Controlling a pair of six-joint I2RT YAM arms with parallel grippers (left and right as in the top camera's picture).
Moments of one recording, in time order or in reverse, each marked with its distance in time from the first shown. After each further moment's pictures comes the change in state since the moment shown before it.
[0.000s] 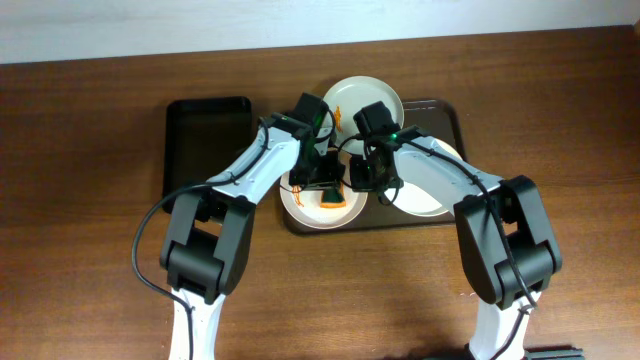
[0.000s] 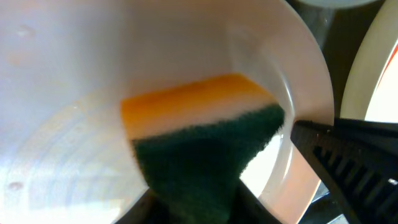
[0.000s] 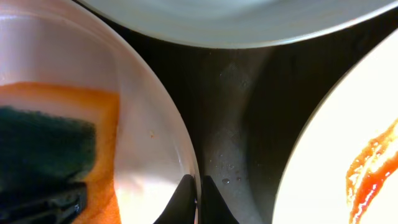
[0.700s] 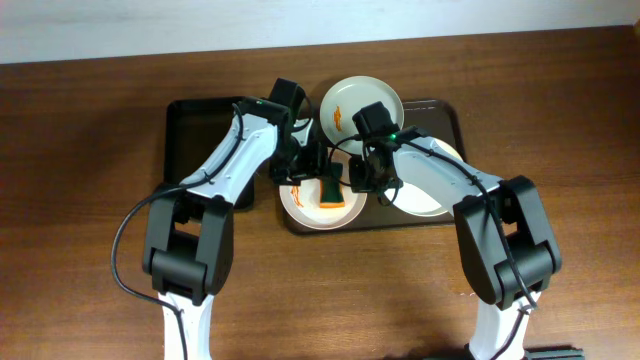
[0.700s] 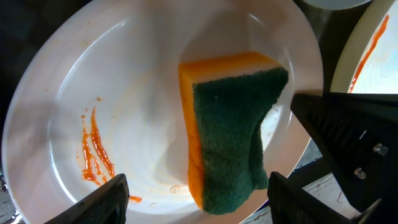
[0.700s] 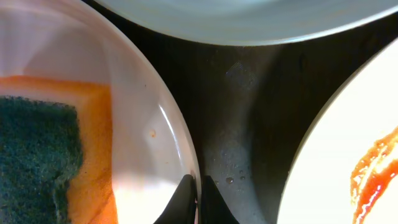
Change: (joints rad) left arm 0.082 -0.047 0.063 -0.174 0.032 0.039; right arm 0.004 0.000 0.000 -0.002 0.000 -0.015
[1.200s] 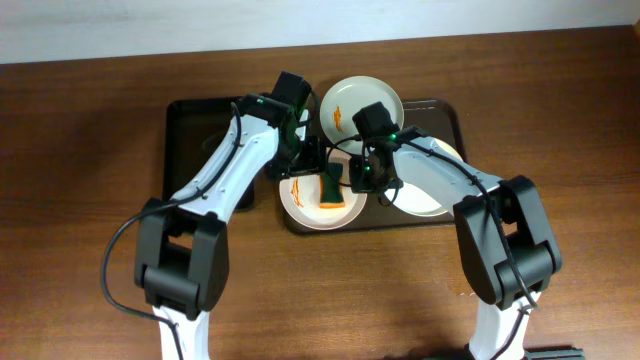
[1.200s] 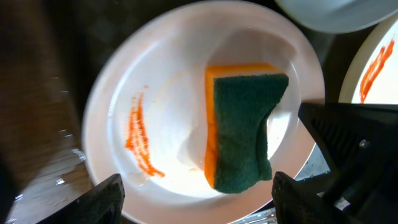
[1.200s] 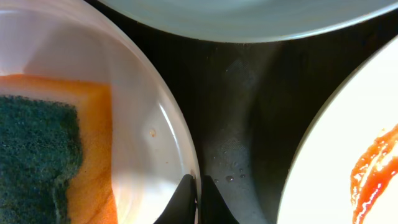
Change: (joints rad) left arm -0.030 -0.098 0.000 -0.035 -0.191 -0.083; right arm 0.000 0.000 0.000 -0.005 0.000 0.000
